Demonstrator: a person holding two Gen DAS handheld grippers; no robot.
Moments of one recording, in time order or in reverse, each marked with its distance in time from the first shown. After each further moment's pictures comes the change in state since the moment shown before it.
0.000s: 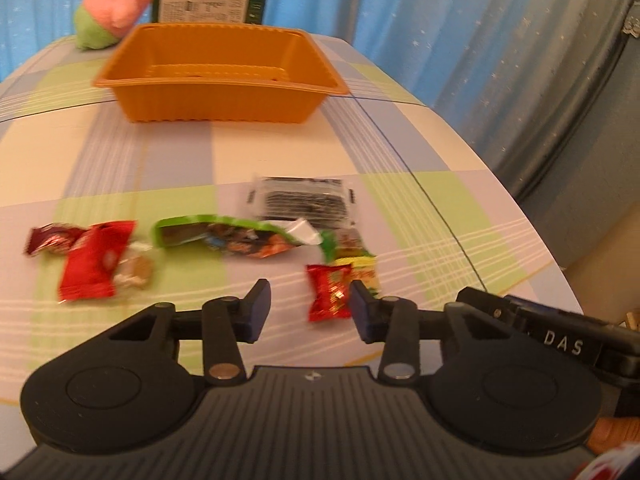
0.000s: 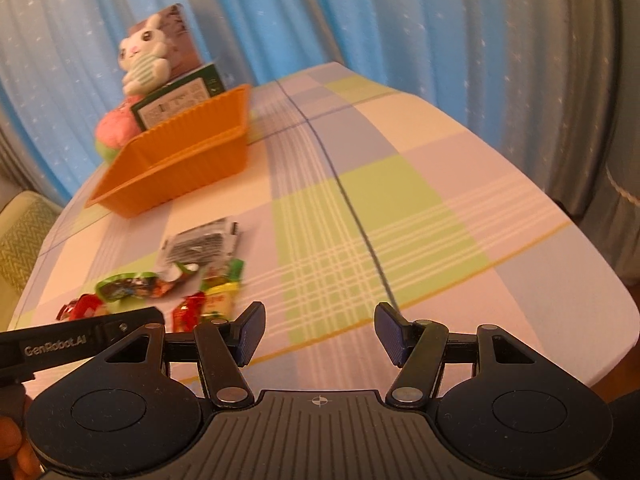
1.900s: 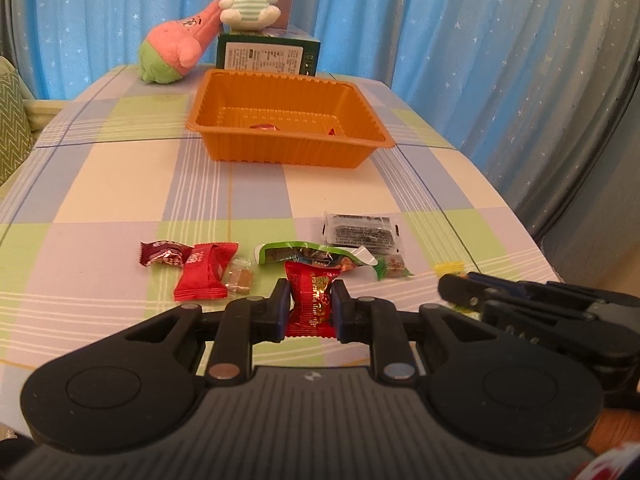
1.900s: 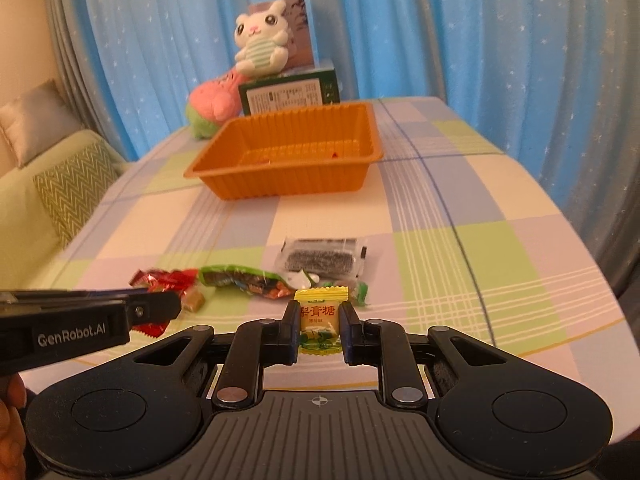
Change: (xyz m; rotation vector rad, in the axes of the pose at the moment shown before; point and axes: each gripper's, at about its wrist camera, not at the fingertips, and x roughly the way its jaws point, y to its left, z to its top) left arm -0.094 0.027 -0.003 -0.043 -0.096 0.116; right arm -0.027 0.104 0.007 -0.289 -0.025 0.101
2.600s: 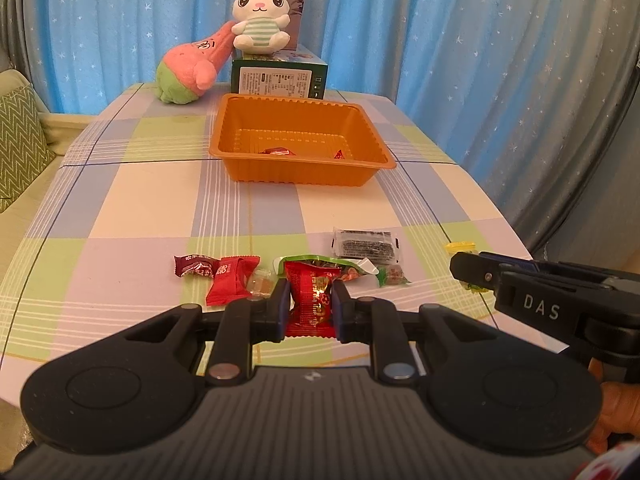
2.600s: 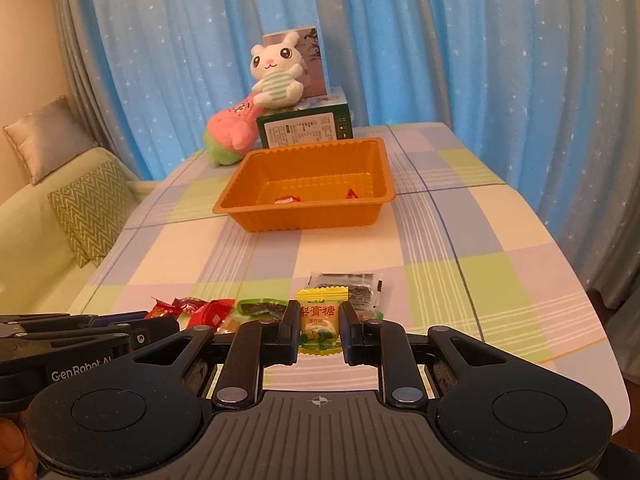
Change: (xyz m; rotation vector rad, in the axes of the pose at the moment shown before) left arm -0.047 0.000 0.009 0.011 -0.025 0.028; right arm -0.039 0.019 0.025 -0.001 -0.034 0.025
